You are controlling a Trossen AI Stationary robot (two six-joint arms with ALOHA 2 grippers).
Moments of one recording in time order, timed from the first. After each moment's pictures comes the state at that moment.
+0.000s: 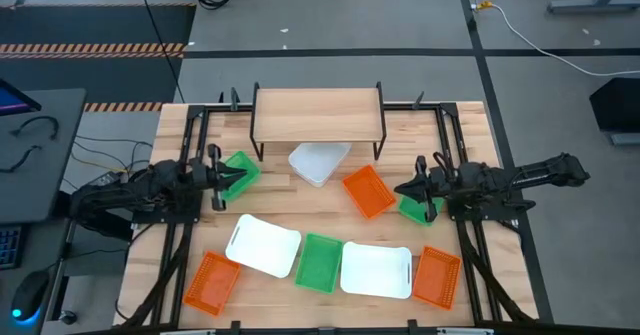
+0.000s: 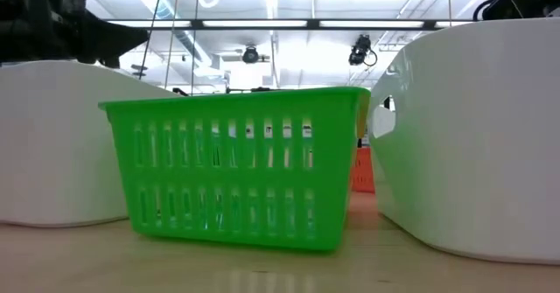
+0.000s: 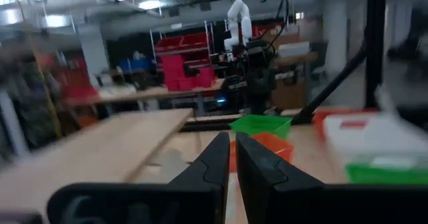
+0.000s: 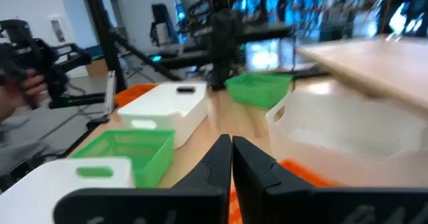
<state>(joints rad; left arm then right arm) 0.11 0.01 0.01 0.16 -0.05 0.07 0.11 0.22 0.01 0.20 0.12 0.09</state>
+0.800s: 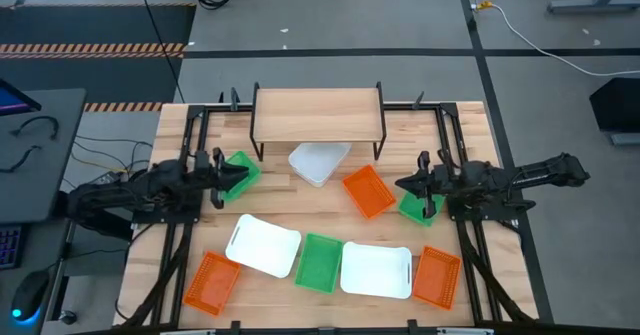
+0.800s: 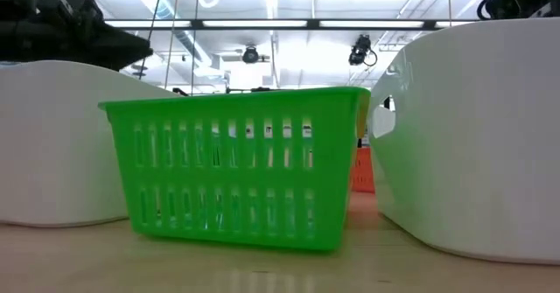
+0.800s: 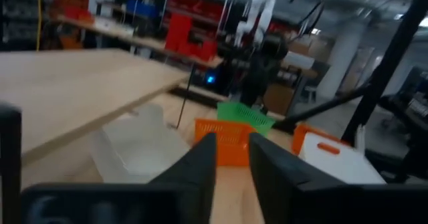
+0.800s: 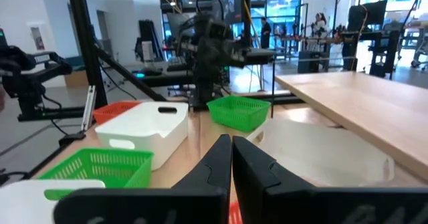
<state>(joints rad) 0.10 0.06 0.04 0.07 -0.11 -0.29 0.11 0.22 0.01 0.28 0.16 0.03</state>
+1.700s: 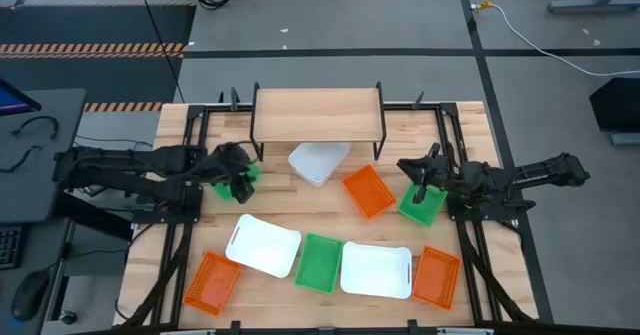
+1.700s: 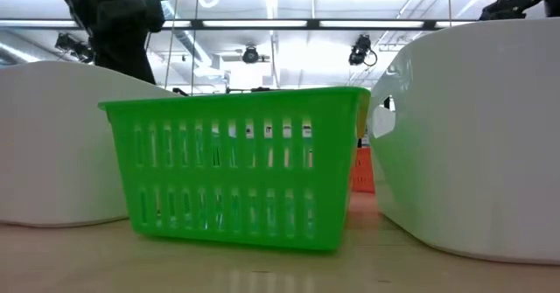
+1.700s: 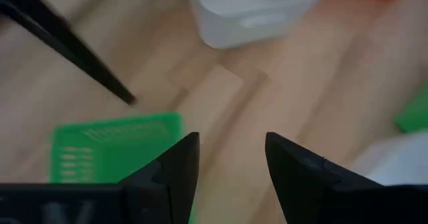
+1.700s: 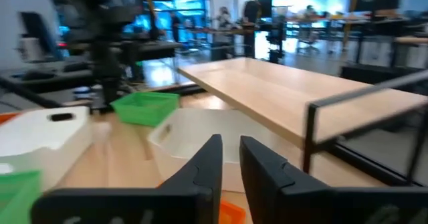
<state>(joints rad) 0.02 0.95 0.76 -0.77 -0.27 -0.54 0.11 0.22 0.01 0.22 0.57 0.06</state>
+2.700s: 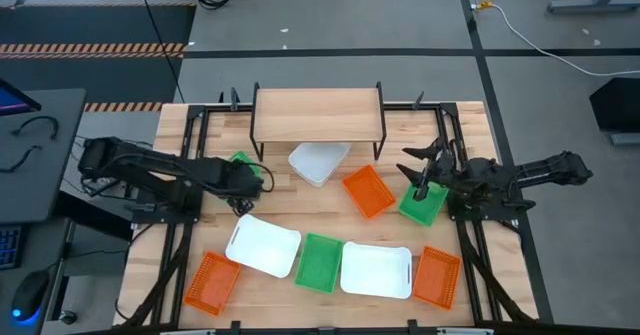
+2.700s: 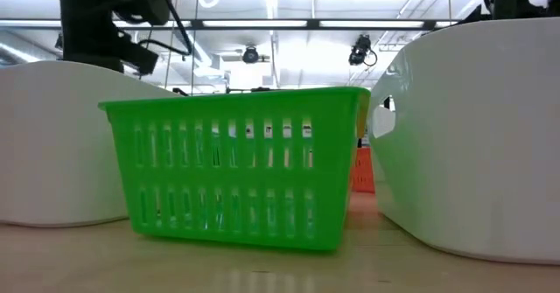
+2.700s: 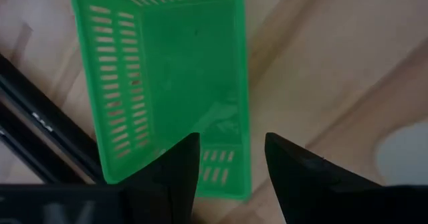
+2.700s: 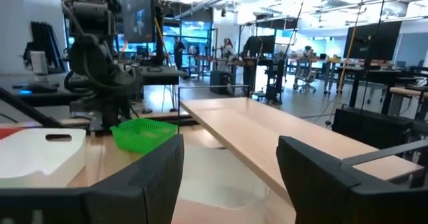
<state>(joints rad) -0.08 1.31 0.84 -1.15 -0.30 -0.75 0.11 0.28 0.04 0.39 0.52 -0.13</state>
